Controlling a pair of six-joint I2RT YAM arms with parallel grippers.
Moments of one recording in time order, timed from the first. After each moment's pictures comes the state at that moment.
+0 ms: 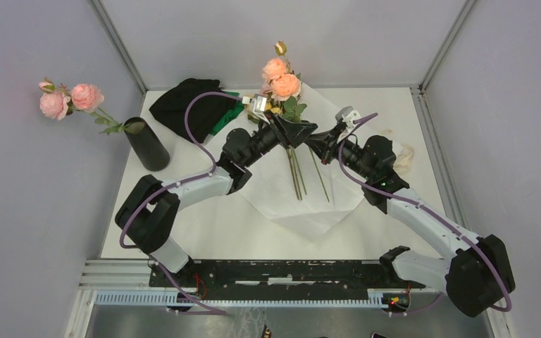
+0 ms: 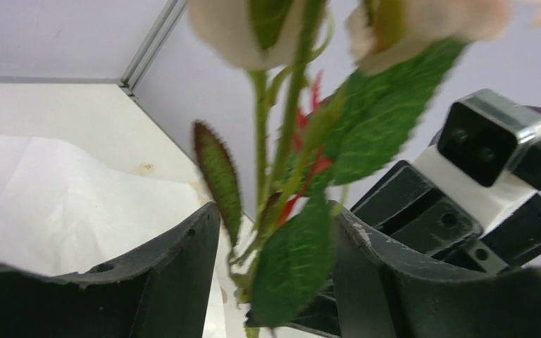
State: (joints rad) left arm -0.70 1.59 0.94 0.97 0.24 -0.79; right arm 0.49 1.13 0.70 0.49 -0.39 0.13
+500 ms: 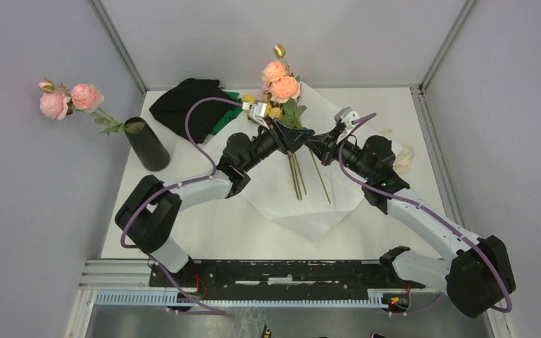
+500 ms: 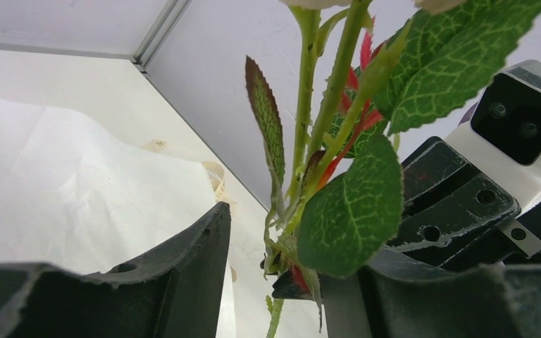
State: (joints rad) left arm -0.70 1.61 0.89 0.97 0.24 -0.79; right arm 0.49 1.12 0.70 0.46 -0.39 0.13
